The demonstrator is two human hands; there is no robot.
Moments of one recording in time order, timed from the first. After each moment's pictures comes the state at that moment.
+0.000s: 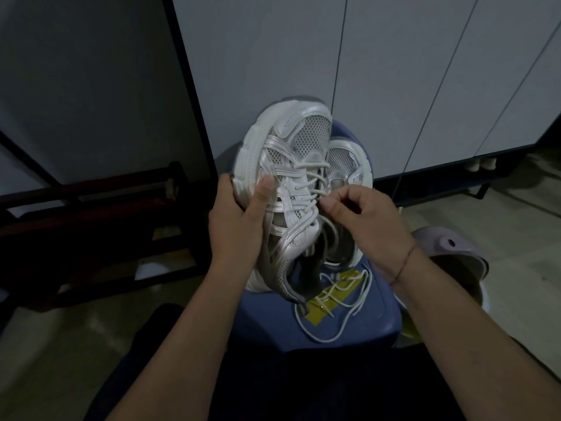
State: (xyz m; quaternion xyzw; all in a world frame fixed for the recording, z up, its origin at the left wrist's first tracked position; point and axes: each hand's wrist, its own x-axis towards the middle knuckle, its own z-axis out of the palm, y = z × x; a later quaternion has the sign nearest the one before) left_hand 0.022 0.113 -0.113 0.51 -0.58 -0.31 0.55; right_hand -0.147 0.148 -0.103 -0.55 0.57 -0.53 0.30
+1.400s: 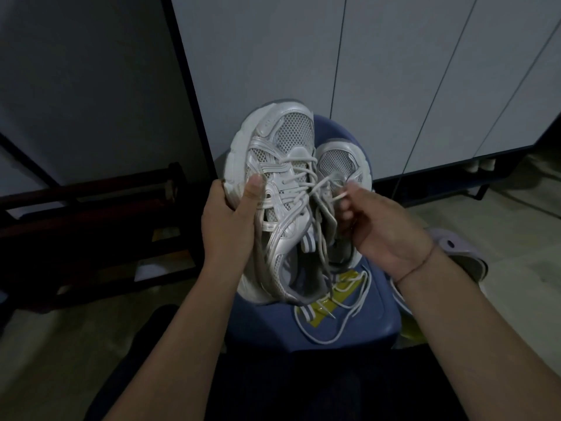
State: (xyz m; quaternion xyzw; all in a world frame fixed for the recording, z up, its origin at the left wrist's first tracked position) left_hand 0.028 0.106 -0.115 0.53 -0.54 -0.34 0.56; right_hand -0.159 0.141 -0.105 -0.29 0.40 -0.63 0.60
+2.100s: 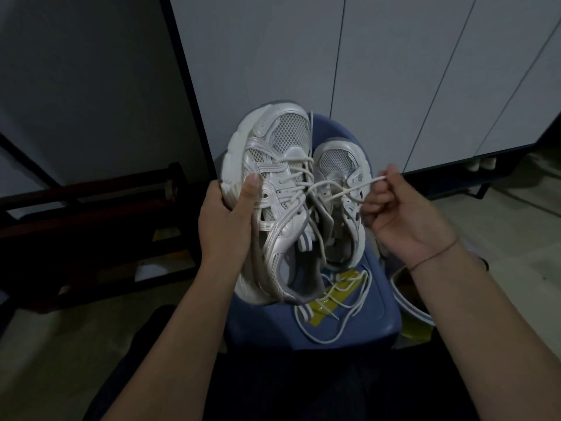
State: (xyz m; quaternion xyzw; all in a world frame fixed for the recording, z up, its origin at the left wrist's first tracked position) left_hand 0.031 0.103 -0.118 0.54 -0.53 -0.34 0.56; right_hand -0.178 0.138 -0.093 -0.17 0.33 -0.71 0.60
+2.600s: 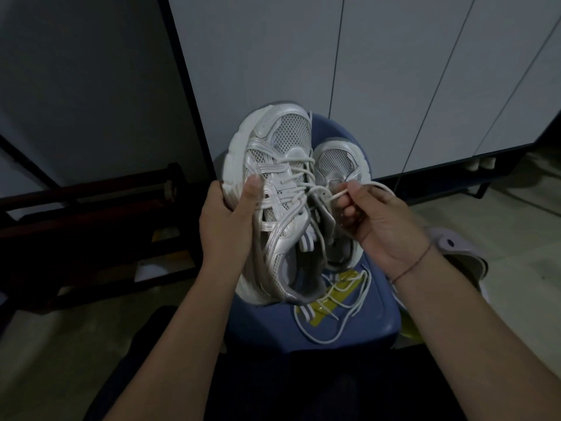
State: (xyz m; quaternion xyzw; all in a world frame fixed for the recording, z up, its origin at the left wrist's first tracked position) left_hand 0.029 0.105 -0.118 0.54 -0.54 -0.34 0.55; right_hand -0.155 0.144 -0.100 -0.27 0.40 -0.67 0.56
